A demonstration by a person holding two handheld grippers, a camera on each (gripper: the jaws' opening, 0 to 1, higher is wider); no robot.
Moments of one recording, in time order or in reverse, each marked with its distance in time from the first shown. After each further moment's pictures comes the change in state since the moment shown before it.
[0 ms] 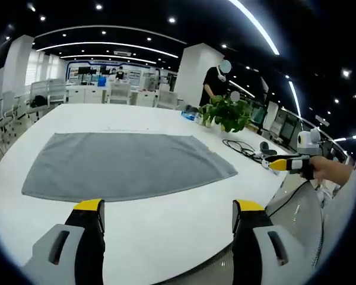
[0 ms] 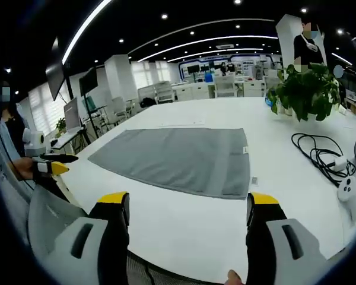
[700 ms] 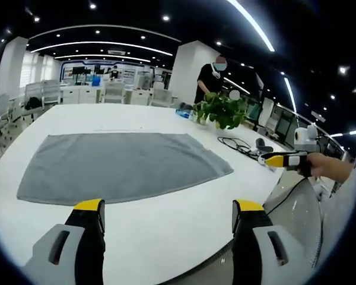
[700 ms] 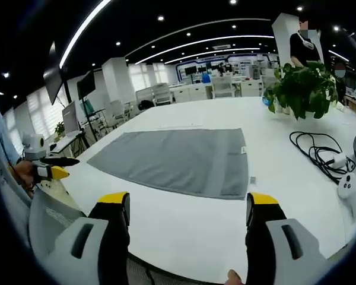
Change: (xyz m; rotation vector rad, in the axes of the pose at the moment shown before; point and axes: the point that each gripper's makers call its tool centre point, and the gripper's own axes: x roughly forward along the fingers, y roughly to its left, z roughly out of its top) left arm 0.009 -0.011 0.001 0.028 0.017 -0.038; right arm 0.000 -0.004 0.001 0.023 -0.010 -0.009
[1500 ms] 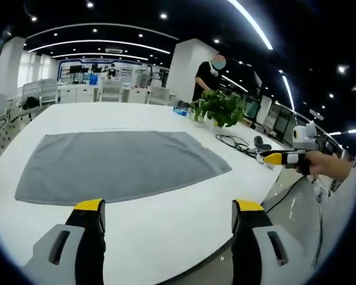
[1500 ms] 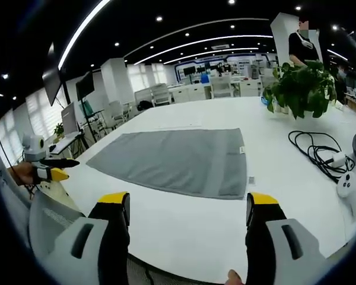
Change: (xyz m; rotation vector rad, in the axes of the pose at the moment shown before) left arm 0.002 -0.002 -0.002 0.004 0.014 -0.011; right arm -0.001 -0.002 0.001 0.009 -0.004 -0.006
